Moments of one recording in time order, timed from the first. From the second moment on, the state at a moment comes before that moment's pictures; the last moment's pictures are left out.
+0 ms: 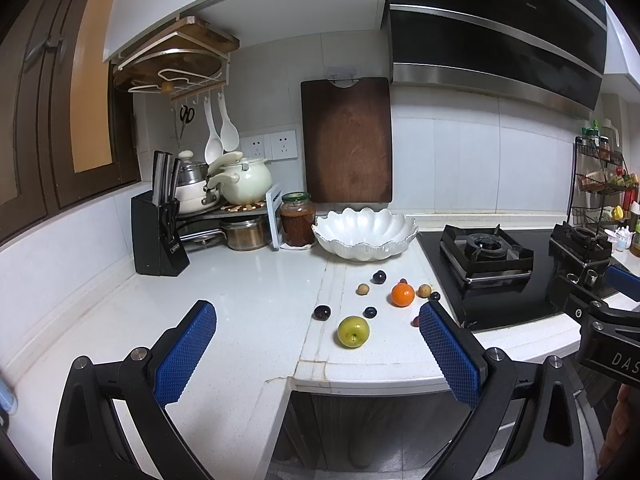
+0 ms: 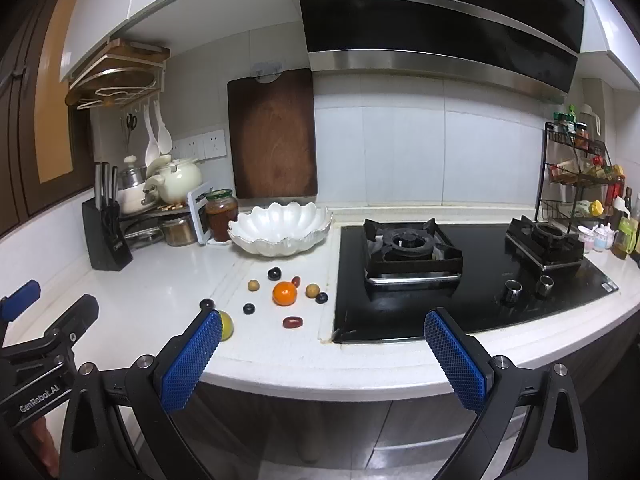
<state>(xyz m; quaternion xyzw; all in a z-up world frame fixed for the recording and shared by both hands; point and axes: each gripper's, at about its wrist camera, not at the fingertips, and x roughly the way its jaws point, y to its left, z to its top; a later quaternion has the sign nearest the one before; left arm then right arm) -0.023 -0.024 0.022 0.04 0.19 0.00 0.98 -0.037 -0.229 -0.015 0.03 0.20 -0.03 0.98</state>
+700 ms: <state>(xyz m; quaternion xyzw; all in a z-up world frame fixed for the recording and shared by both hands) 0.017 -0.023 -0.004 0.03 0.23 -0.02 0.97 -0.003 -0.224 -0.040 0.03 0.24 -0.04 0.97</state>
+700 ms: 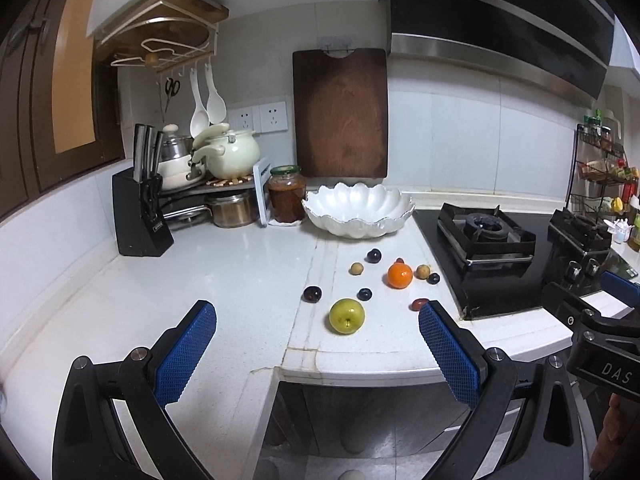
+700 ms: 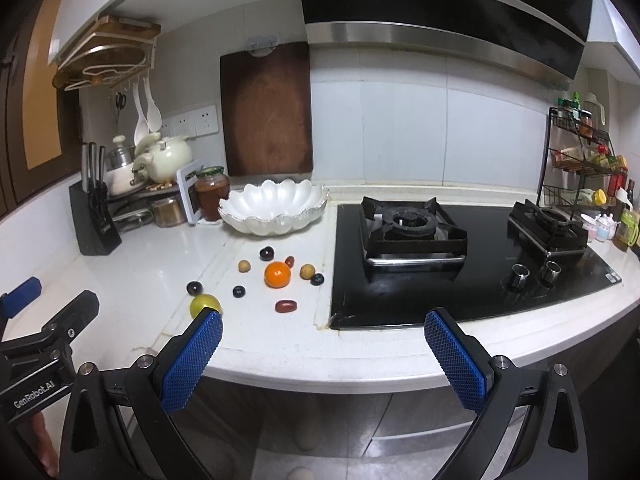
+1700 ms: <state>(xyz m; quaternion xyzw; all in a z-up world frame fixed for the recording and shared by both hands) 0.138 -0.043 -0.075 0.06 0.32 -0.04 0.94 0.139 -0.210 -0.108 0.03 0.34 0.01 0.94</state>
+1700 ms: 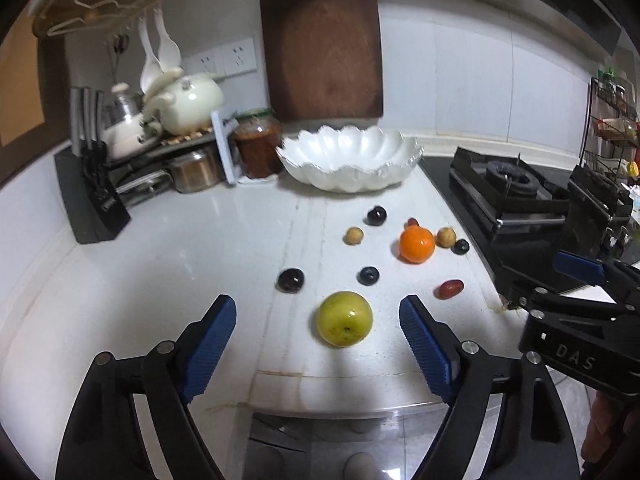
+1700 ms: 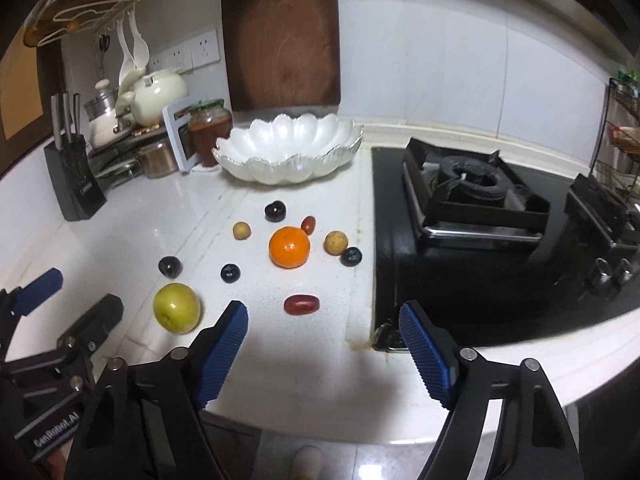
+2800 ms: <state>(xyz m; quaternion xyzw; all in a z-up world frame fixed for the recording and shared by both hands) 0.203 -0.057 -0.151 0.02 0.42 -0.06 0.90 0.216 -0.189 -0.177 -0.03 0.43 0.06 0.90</state>
